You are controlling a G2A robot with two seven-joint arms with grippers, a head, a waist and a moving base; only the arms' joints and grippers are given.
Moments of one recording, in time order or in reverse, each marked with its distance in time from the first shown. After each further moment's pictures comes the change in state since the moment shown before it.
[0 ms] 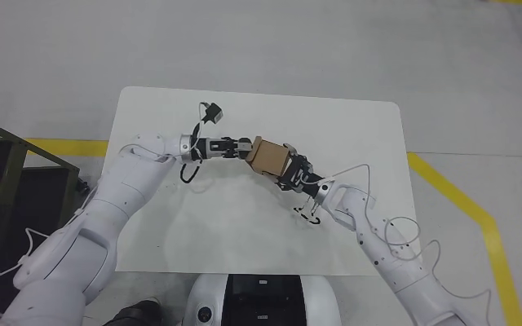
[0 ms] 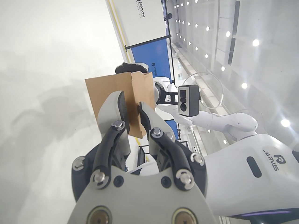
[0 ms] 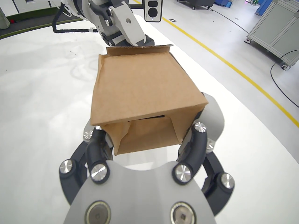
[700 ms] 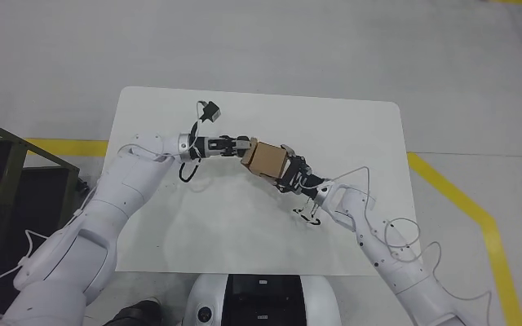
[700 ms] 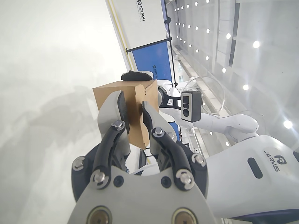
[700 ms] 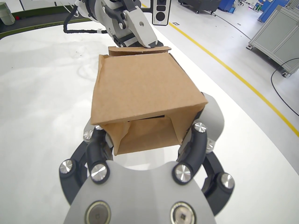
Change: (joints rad) left arm 0.006 -0.003 -0.027 0.003 0.020 -0.003 0.003; right arm -0.008 0.003 0.001 -0.025 -0.034 -0.015 -0.012
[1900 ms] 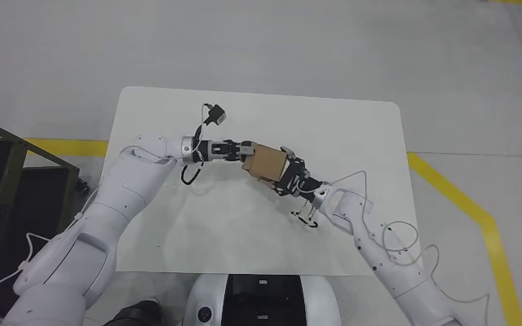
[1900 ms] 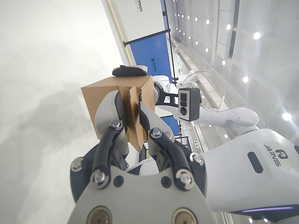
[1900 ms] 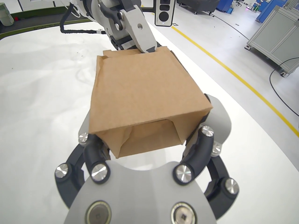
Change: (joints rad) left arm 0.034 0.007 -0.027 -0.076 0.023 0.023 -0.023; right arm -0.020 -0.004 -0.009 -0.015 -0.009 0.030 0.000
